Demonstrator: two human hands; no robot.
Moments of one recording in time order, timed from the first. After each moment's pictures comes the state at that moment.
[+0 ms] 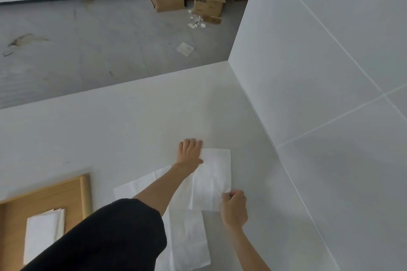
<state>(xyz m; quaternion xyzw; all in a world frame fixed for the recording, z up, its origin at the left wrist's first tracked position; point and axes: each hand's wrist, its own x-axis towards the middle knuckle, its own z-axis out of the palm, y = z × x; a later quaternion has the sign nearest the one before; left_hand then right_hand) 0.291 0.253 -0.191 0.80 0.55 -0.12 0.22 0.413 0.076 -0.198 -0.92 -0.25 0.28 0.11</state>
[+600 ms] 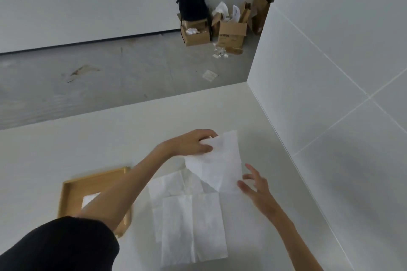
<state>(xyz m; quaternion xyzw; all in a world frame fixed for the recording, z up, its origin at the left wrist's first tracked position) 0.205 0.234 0.026 0.77 0.40 0.03 0.49 0.450 0.078 -0.059 -0.66 -0.45 0.53 0.27</state>
